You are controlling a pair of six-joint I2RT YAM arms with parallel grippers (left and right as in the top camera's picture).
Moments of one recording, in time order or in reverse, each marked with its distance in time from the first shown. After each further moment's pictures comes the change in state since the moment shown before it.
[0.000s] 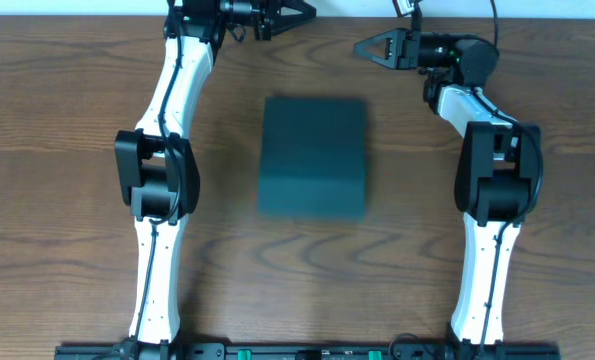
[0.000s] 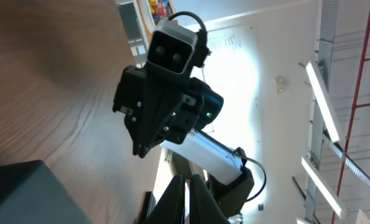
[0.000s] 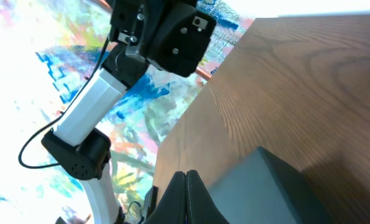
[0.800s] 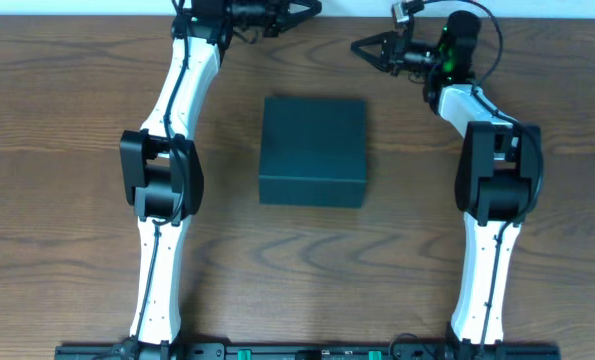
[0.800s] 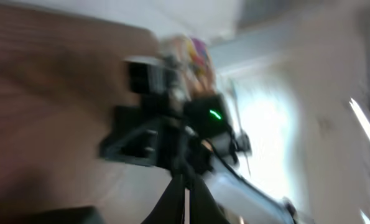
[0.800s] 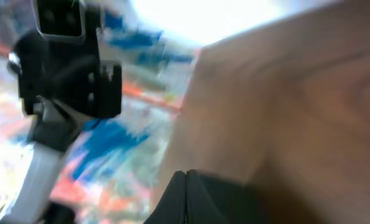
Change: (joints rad) left arm -0.018 0.000 0.000 -0.151 -0.298 0.195; right arm -0.008 0.002 -0.002 -0.931 0.246 -0.695
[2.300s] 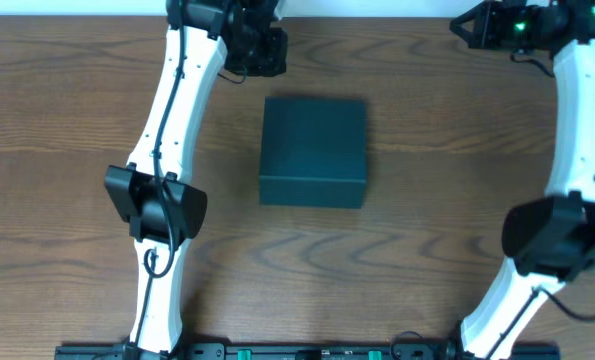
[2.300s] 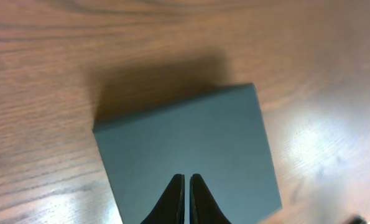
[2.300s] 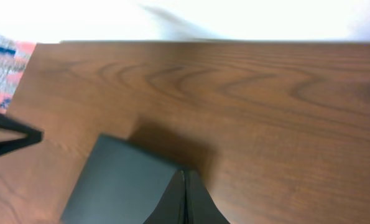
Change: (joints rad) left arm -0.093 -0.225 0.156 -1.200 -0.763 0.845; right arm -0.149 -0.453 0.448 -1.714 0.634 -1.164
